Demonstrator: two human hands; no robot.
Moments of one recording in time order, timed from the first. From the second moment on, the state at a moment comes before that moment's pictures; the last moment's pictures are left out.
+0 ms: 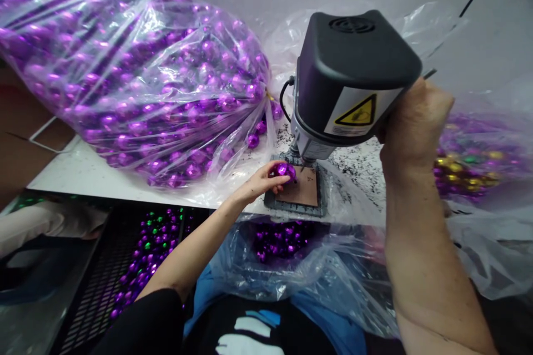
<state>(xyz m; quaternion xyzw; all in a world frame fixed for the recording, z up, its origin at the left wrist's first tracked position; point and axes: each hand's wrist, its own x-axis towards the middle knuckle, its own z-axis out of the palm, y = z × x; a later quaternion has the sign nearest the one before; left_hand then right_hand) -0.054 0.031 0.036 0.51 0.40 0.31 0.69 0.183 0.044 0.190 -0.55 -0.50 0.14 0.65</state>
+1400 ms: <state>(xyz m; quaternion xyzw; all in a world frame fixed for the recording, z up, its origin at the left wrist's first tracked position) 0.005 0.010 0.005 0.78 0.51 0.30 0.22 0.174 -0.027 0.103 -0.48 -0.58 -0.12 0.65</state>
